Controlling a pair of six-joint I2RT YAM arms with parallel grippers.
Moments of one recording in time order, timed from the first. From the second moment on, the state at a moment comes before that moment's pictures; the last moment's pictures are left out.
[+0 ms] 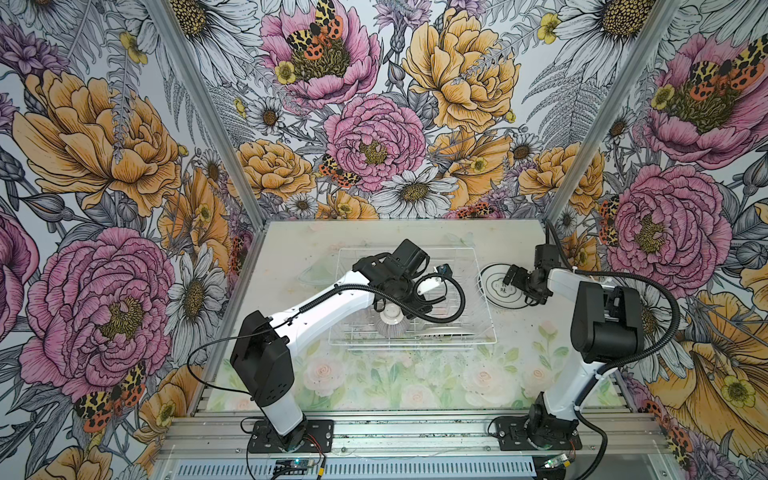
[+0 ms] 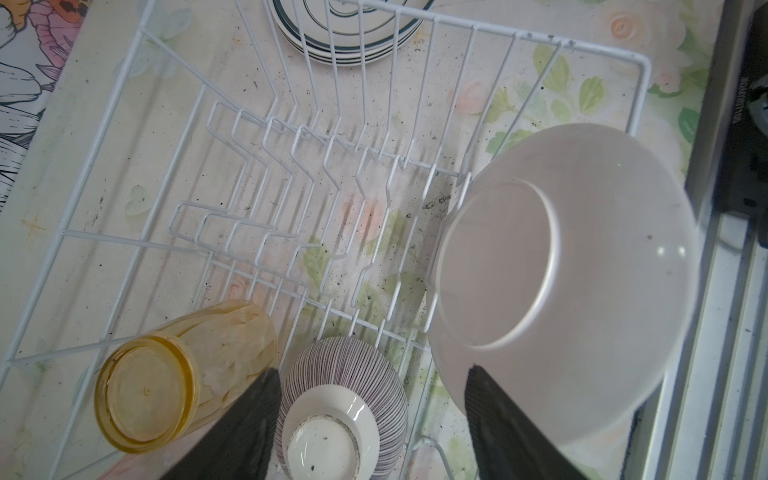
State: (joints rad) left arm -0.81 1.68 1.51 -0.80 0.14 0.42; right arm -0.20 1.84 1.11 -0.35 -0.12 0.36
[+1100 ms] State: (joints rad) left arm -0.83 1.68 1.51 -0.82 0.12 0.44; right arm -0.21 1.75 1.14 -0.44 -0.03 0.35
